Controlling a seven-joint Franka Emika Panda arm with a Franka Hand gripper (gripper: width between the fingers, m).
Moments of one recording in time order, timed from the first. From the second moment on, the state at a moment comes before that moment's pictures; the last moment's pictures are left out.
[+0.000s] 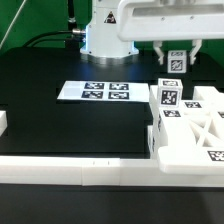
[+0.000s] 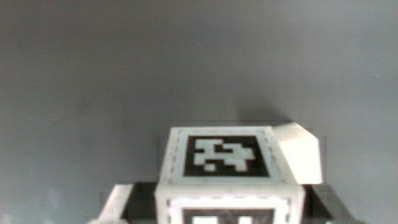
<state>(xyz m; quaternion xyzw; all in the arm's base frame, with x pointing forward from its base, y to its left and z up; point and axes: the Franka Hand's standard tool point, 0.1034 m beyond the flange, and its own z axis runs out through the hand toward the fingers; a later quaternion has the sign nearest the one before) 0.508 0.110 0.130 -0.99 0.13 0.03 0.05</state>
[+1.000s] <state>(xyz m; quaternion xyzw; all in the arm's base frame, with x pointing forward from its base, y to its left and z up) 0.630 0.128 0.156 -0.99 0.13 0.02 0.02</state>
